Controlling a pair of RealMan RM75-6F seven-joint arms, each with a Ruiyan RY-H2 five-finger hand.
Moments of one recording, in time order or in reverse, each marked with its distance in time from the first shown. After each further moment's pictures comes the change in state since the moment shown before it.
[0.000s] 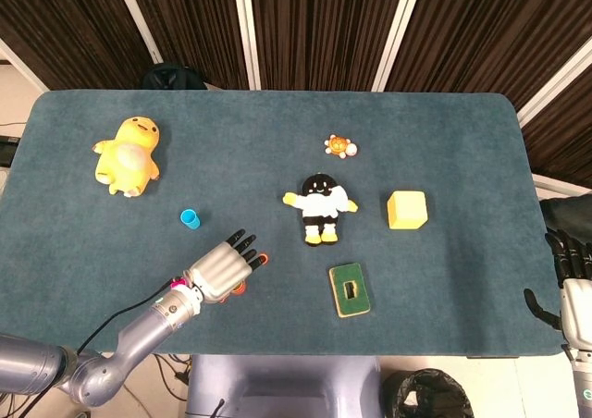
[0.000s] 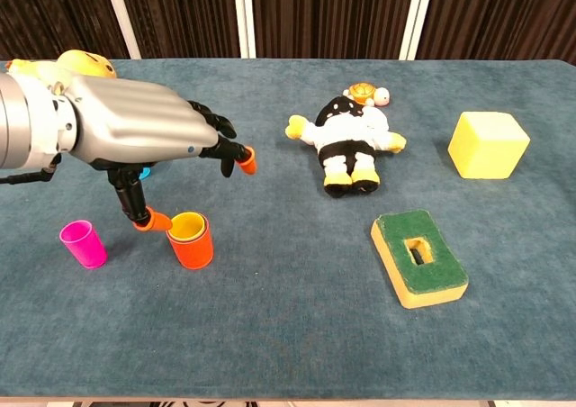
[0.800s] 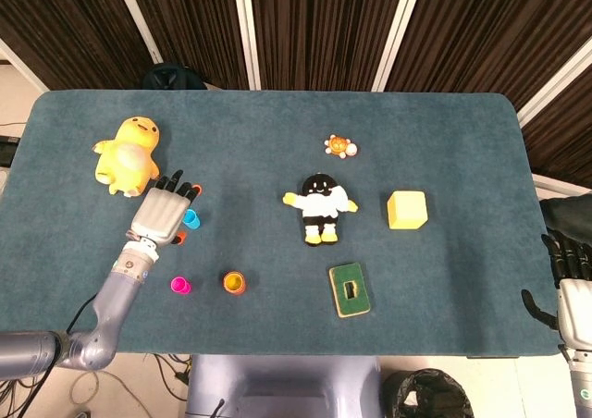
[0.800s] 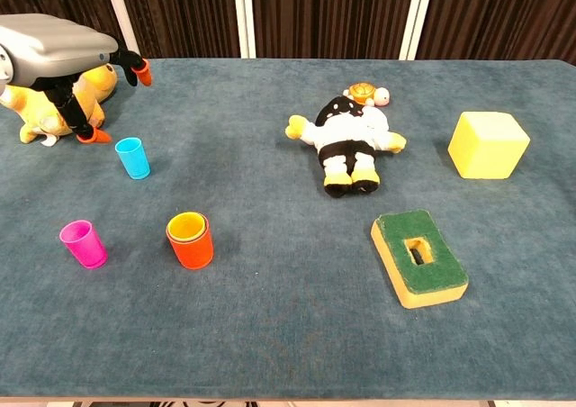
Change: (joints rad) left arm 0.161 -0.058 -0.107 0.323 -0.087 0.157 -0.178; right arm 0.003 -0.006 -0.001 -0.002 0.003 -0.008 -0.014
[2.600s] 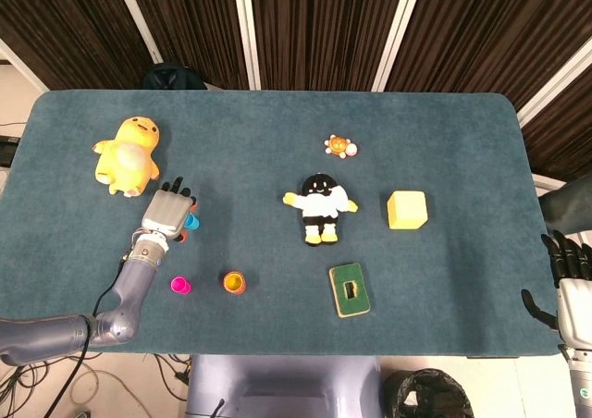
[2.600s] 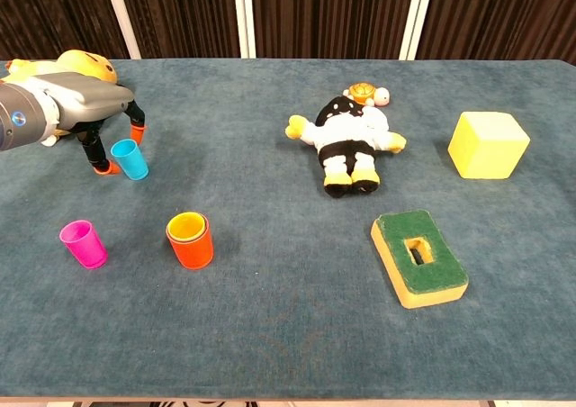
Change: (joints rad) left arm -0.009 -0.177 -0.030 0.298 -0.115 -0.168 0.026; right arm 0.002 -0.003 0.000 0.005 0.002 -0.005 0.001
